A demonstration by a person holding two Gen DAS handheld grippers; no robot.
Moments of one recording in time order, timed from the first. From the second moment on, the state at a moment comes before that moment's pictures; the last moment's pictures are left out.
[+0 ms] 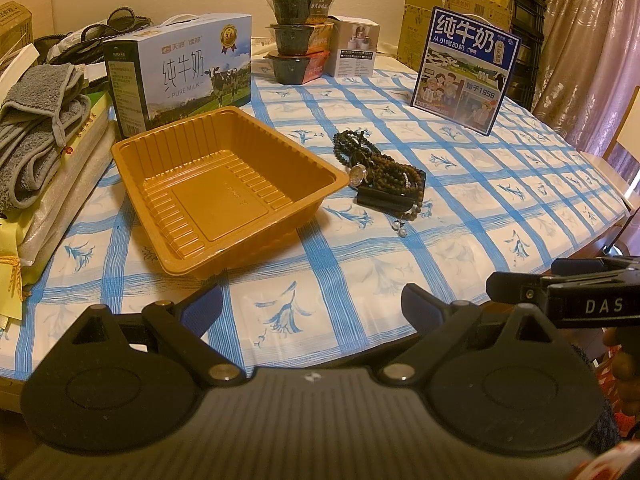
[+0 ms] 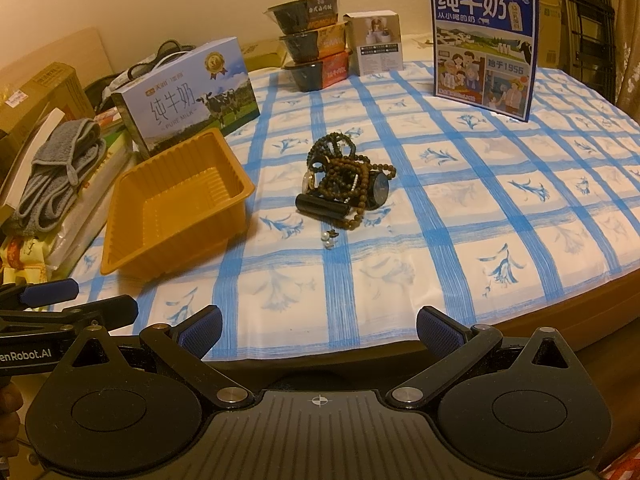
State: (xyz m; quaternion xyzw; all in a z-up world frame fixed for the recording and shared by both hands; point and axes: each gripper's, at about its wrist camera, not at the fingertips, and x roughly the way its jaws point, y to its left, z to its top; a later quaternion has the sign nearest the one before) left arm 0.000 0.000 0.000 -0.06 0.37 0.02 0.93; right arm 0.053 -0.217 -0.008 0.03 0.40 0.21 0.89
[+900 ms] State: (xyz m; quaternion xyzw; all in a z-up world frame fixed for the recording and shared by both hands) left arm 0.000 0.000 0.000 -0.06 0.37 0.02 0.93; right arm 0.054 -0.216 -0.007 0.03 0.40 0.21 0.89
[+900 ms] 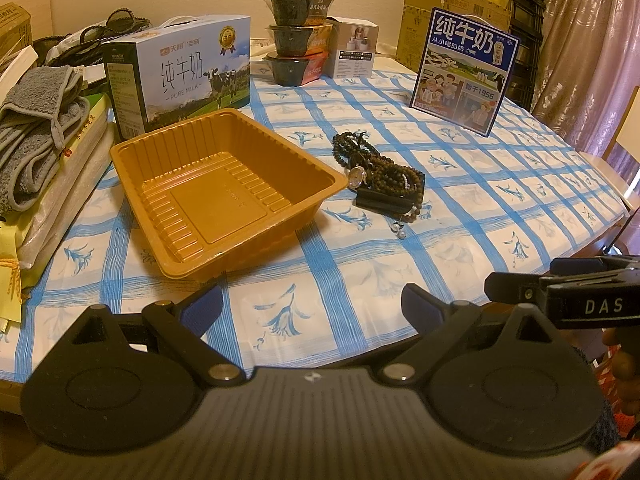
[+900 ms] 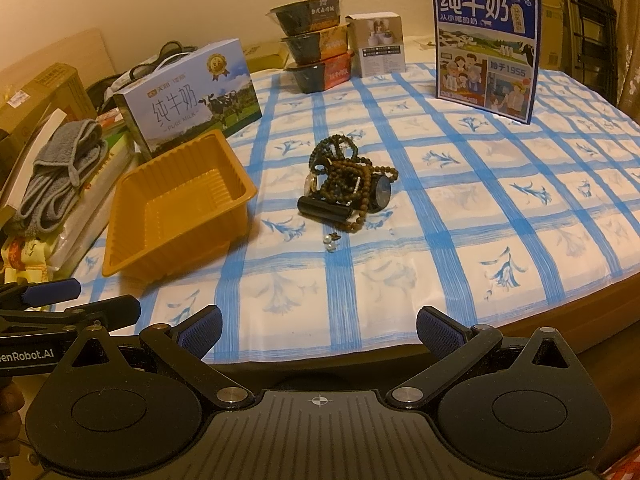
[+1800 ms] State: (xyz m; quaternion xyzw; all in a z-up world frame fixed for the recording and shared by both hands) left arm 0.000 0.004 -0.006 -0.06 0.38 0.03 0.92; right arm 0.056 -0.212 -0.009 0.04 0.41 0.21 0.89
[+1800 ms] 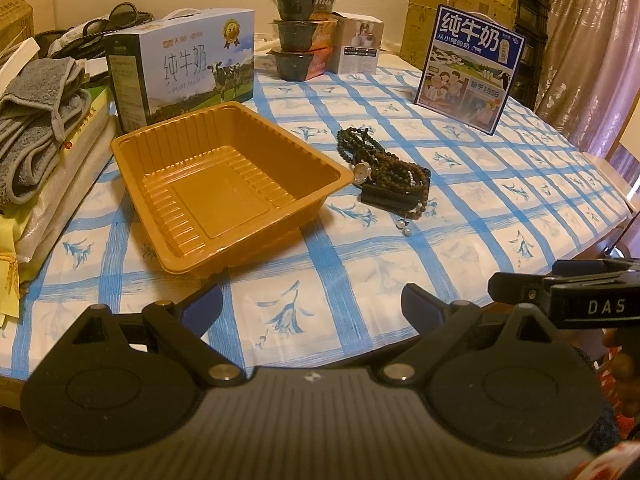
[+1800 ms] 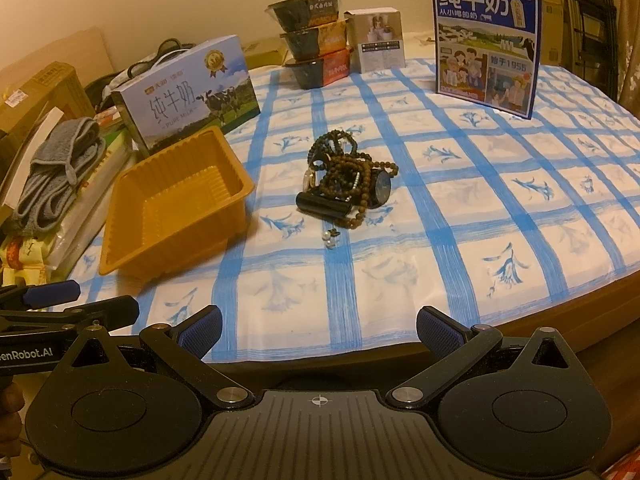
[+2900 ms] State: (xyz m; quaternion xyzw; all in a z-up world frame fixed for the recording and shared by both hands) left arm 0.040 0.104 -0.067 -0.28 0.25 0.24 0.89; right arm 0.114 -0.201 -0.066 0.02 0.42 0.18 0.89
